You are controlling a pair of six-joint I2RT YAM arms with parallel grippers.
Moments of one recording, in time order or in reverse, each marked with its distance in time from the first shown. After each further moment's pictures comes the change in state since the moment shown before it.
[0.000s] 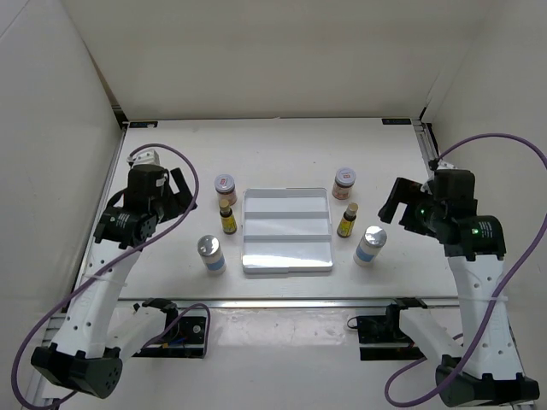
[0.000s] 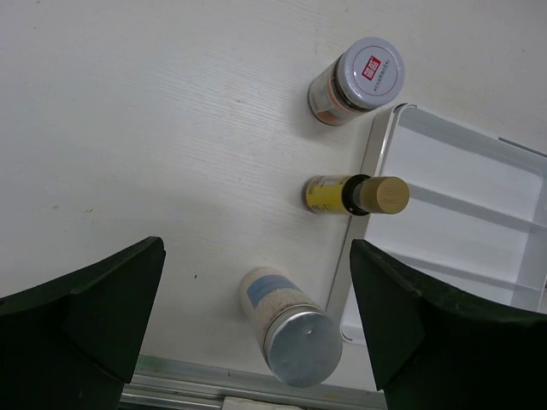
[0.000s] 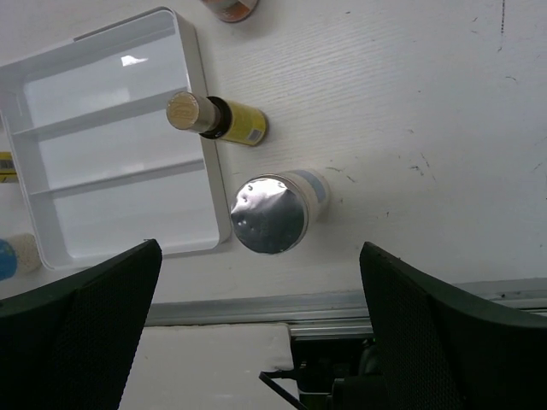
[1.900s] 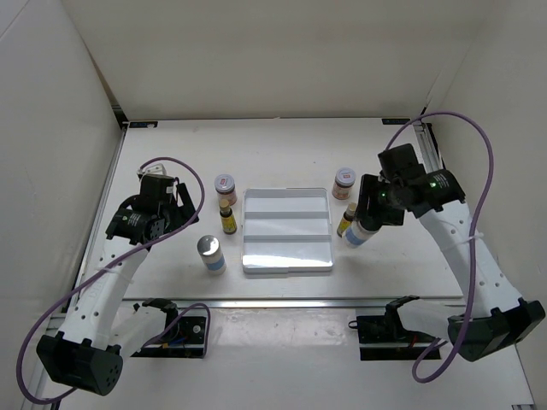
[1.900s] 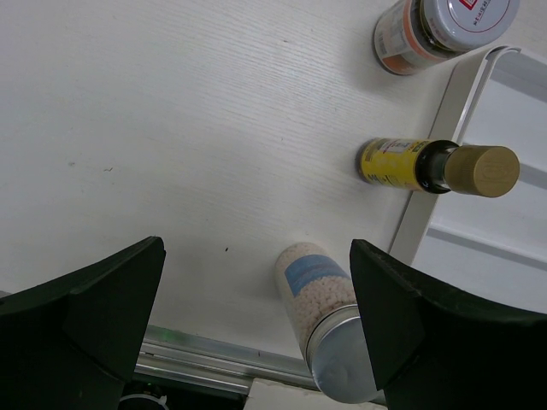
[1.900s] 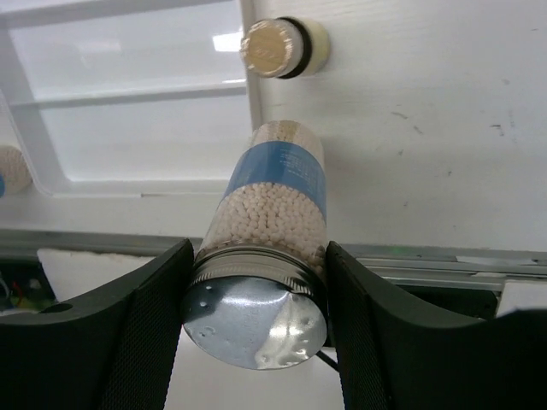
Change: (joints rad) left arm 0.002 0.016 -0.127 -0.018 -0.029 -0.002; right arm 0.308 0.311 0.155 -0.130 0.081 0.141
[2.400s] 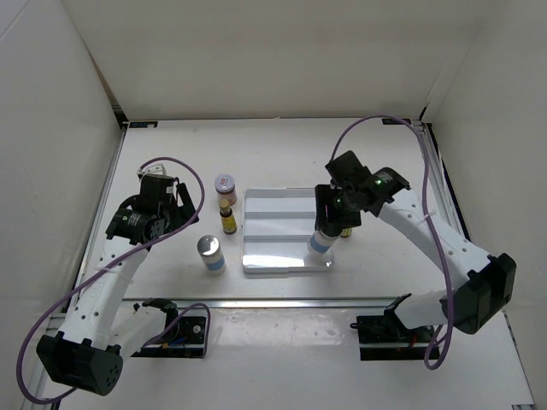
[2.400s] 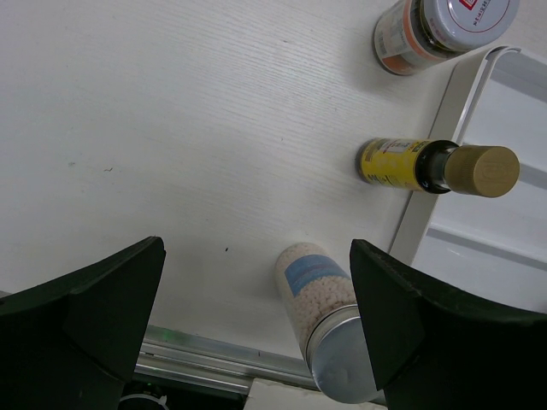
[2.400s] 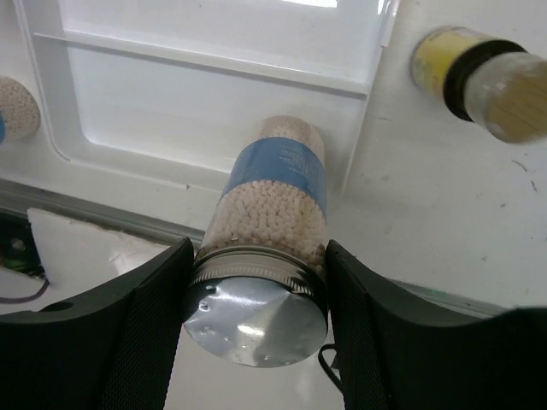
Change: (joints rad) left arm 0.000 0.000 0.000 0.000 0.000 0.000; right arm 0.272 0.176 -0.035 0.160 -0.040 0.051
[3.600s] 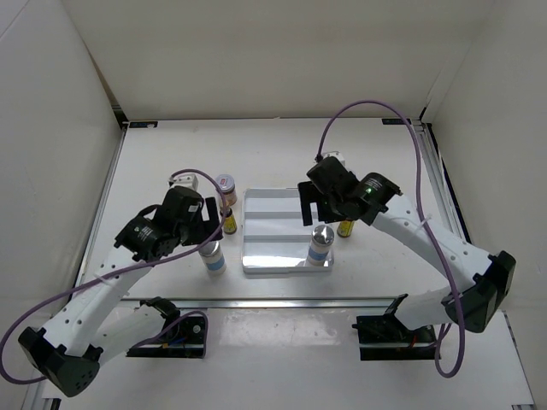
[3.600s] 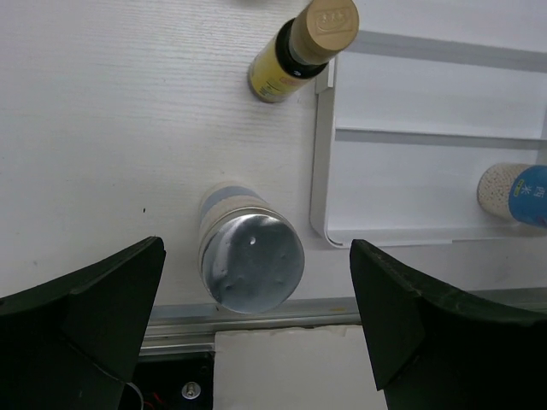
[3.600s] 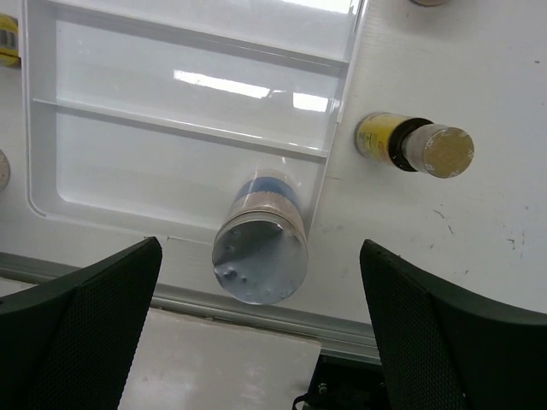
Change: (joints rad) left arm -0.320 -0.048 0.000 -0.045 0.022 -0.102; right arm 0.185 0.018 0.053 0.055 0.326 -0.001
